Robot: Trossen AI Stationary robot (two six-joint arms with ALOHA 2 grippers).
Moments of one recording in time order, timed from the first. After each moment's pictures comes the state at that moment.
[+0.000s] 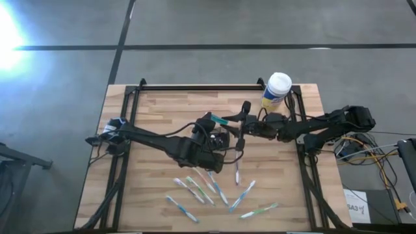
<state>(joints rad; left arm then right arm) -0.28 1.90 1.83 -1.00 -1.46 0.57 0.01 1.32 0.67 0.76 0.20 -0.11</state>
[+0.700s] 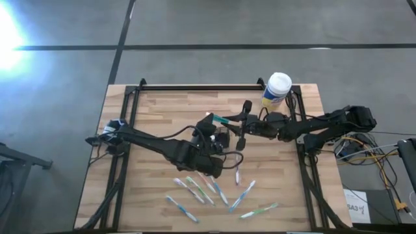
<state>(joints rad) -0.33 1.90 1.87 -0.99 -1.46 0.62 0.01 1.30 0.66 0.76 0.20 -0.14</state>
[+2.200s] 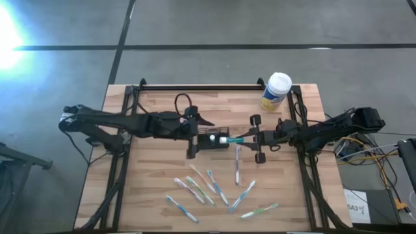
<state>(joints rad) -0.10 1.34 1.18 -0.10 -0.13 0.11 0.05 1.17 0.34 0.99 -0.09 -0.24</state>
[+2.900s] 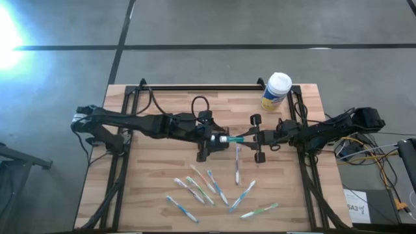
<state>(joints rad) -0.07 1.50 1.29 -0.09 -0.04 0.11 0.05 1.17 0.34 1.00 -0.08 -0.24</state>
